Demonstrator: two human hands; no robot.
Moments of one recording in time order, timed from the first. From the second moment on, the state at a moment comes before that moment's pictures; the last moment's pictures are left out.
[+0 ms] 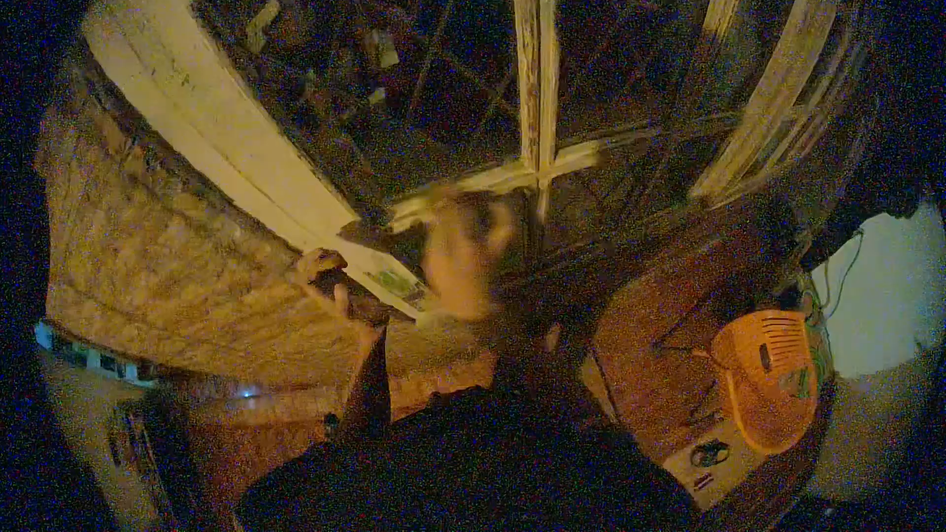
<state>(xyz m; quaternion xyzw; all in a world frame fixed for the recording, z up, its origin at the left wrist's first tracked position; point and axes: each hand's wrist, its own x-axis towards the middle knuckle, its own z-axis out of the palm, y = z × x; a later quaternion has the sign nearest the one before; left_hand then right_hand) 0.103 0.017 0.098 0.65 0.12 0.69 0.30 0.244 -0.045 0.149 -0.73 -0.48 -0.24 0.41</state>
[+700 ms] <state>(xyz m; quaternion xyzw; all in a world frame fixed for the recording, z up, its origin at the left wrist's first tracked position) 0.126 -0.063 0.137 0.54 0.25 0.69 0.42 0.245 -0.057 0.154 -0.64 -0.51 -0.30 0.49</state>
